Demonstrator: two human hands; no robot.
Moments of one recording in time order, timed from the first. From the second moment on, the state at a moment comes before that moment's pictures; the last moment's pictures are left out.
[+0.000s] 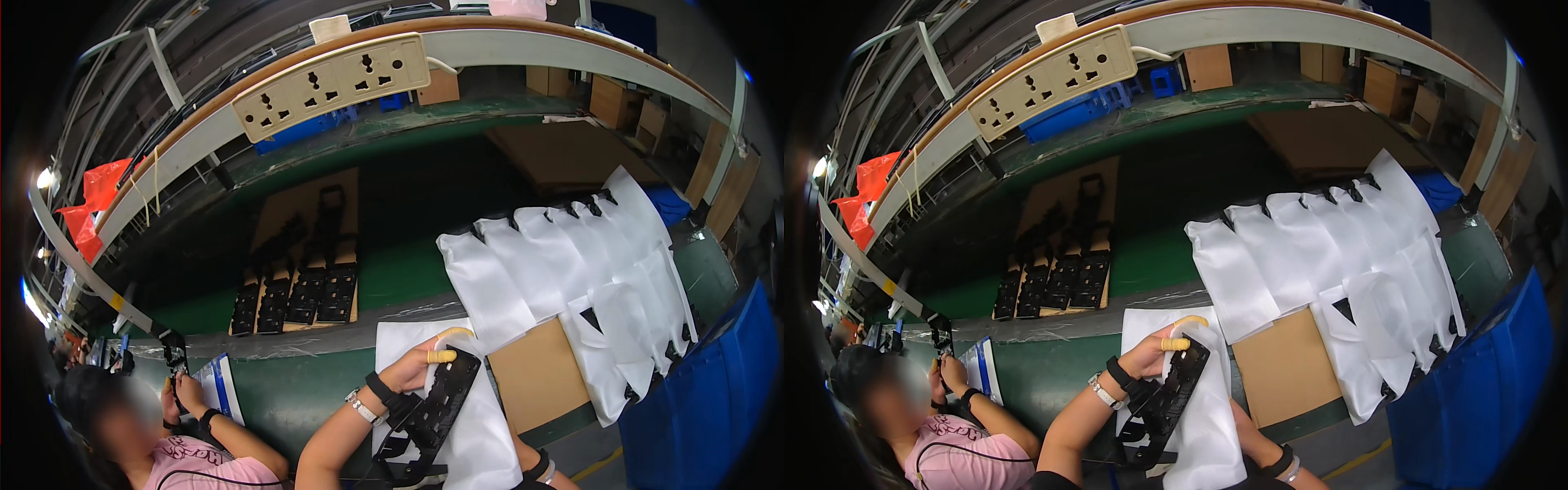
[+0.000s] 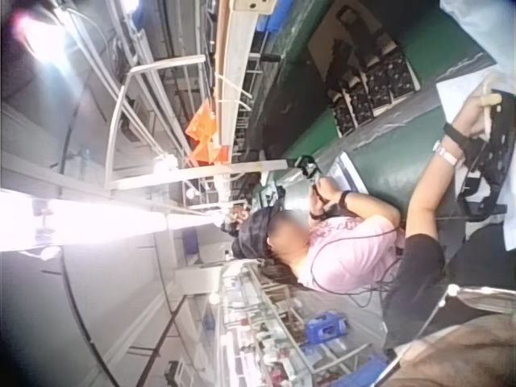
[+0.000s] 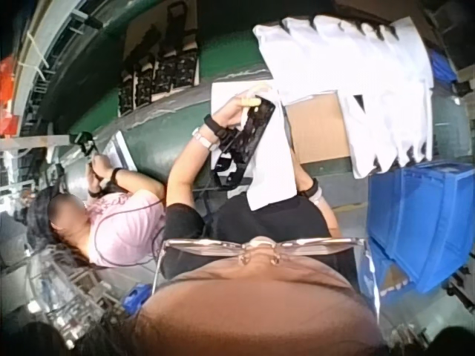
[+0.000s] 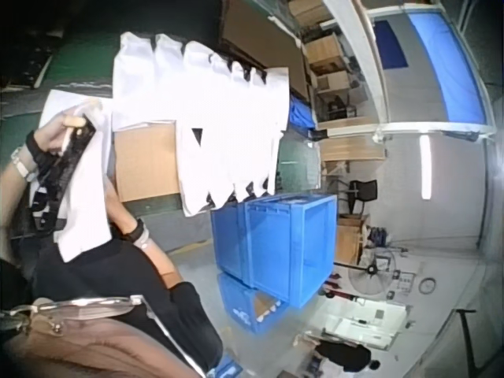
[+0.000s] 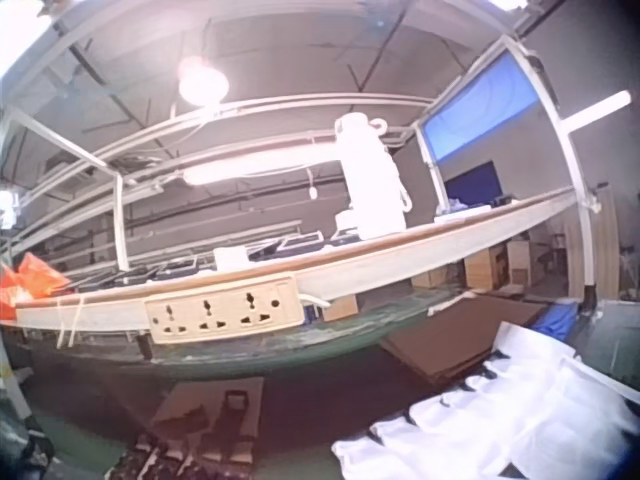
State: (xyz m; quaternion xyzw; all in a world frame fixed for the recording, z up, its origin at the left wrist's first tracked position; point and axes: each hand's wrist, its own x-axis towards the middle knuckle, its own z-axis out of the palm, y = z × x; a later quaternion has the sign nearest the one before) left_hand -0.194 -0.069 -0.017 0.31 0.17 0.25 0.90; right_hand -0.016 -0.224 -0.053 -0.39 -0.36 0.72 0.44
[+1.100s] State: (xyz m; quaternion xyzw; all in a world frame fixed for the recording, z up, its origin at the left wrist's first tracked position) left_hand -0.231 -0.115 0.016 0.83 0.55 -0.05 0.04; right_hand -0.035 -0.231 -0.049 -0.57 -0.76 0.14 0.29
